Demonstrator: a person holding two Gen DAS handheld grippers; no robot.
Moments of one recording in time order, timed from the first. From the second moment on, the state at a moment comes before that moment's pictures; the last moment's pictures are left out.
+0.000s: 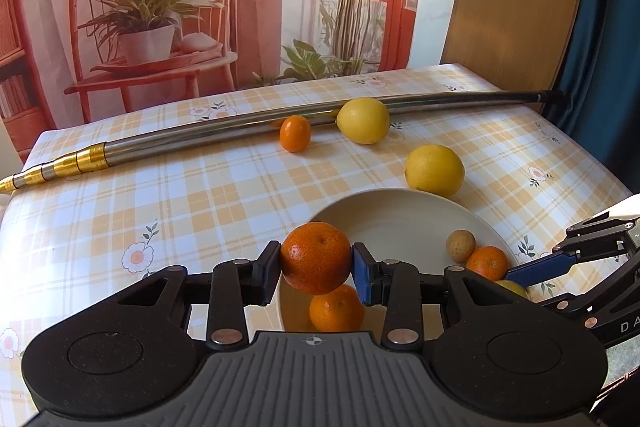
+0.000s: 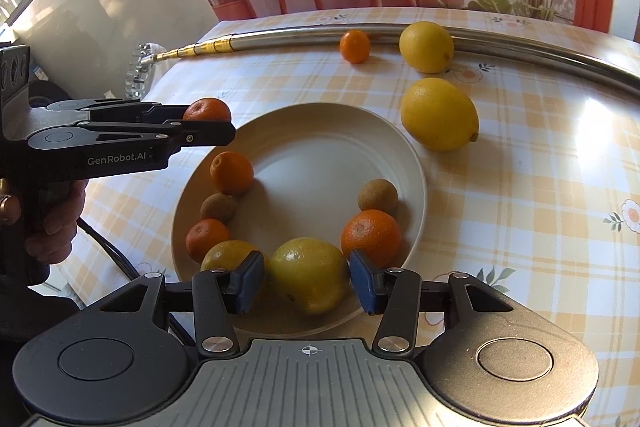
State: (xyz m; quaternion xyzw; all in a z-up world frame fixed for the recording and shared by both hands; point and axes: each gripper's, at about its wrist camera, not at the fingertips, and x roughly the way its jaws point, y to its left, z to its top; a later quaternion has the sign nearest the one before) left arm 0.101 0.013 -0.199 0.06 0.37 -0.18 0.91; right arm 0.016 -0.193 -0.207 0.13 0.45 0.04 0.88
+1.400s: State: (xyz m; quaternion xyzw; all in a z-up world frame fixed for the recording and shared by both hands) left arm 0.137 -0.021 -0.232 0.12 0.42 -0.20 0.88; right arm 0.026 -0.246 -0.182 0.17 0.37 -0.04 0.91
